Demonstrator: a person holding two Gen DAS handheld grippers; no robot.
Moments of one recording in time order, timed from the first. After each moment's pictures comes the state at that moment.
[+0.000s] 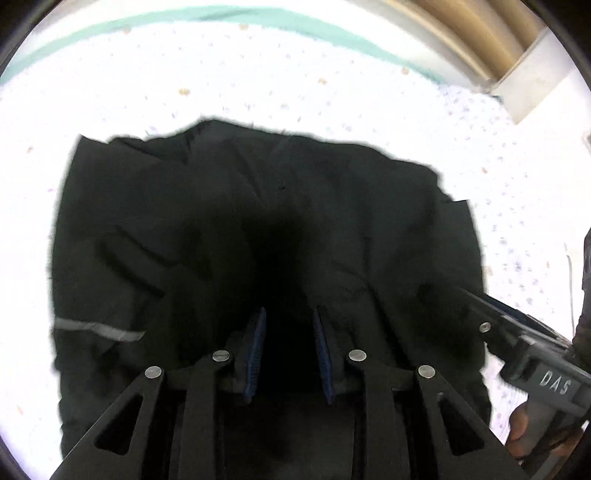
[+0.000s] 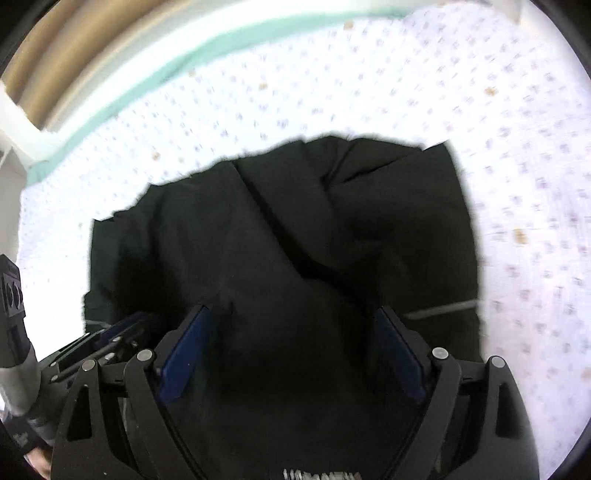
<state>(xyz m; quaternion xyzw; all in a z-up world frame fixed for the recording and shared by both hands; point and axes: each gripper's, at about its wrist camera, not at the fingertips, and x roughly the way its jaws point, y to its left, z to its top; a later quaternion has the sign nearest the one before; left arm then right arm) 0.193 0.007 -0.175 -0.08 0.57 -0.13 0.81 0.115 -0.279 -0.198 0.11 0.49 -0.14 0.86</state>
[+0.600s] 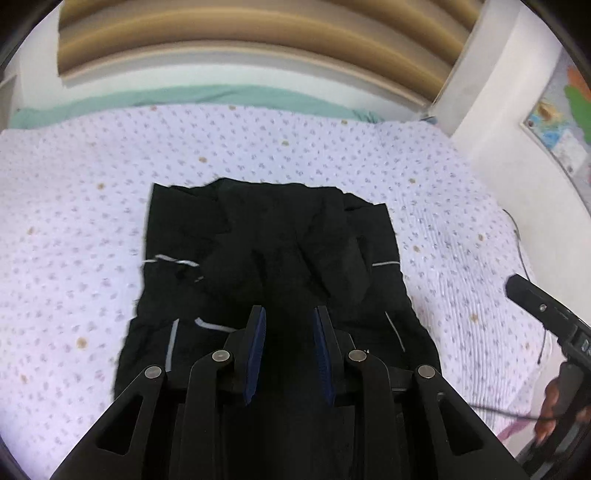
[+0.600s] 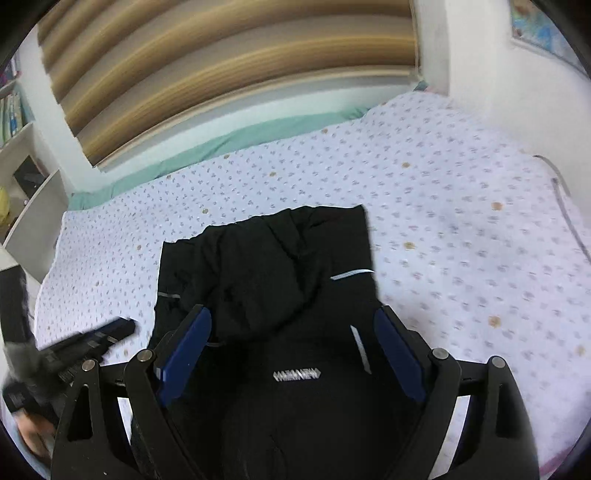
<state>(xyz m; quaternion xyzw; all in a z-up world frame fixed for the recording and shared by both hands) 0.027 0.029 -0.022 -0.06 0.49 -0.14 0.86 -0.095 -0.237 -0.040 0.08 0.36 -0.15 0.92</state>
